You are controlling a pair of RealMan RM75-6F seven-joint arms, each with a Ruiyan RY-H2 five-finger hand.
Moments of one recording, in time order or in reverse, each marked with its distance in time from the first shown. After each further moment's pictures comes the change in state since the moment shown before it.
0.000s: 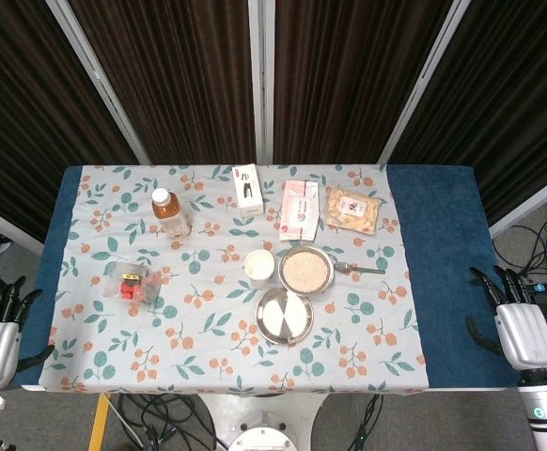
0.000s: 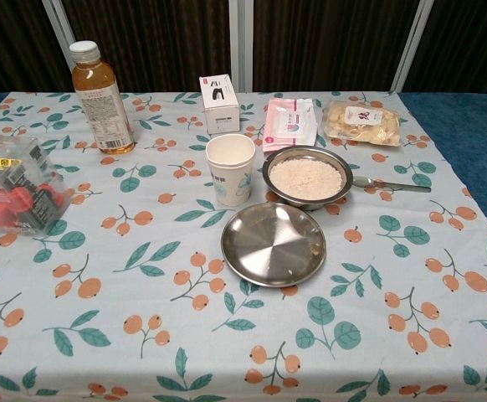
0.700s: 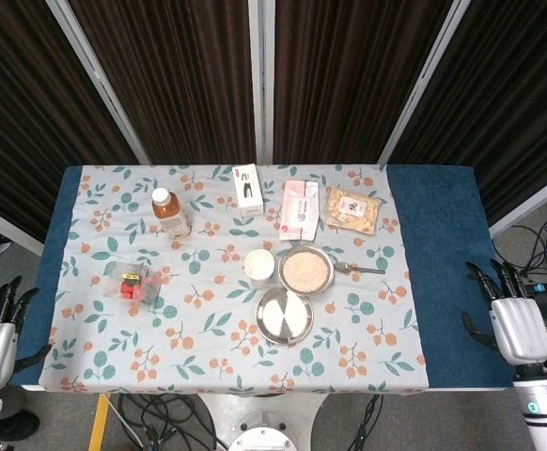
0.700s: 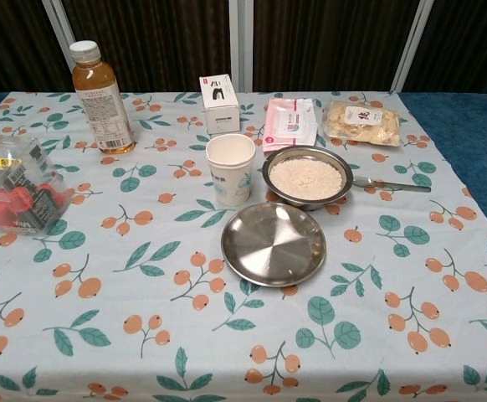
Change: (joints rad) left arm 0.004 -0.004 -0.005 0.017 0.005 0.017 0.002; right arm 0.031 -0.001 0.021 -0.032 0.013 -0.028 -0.083
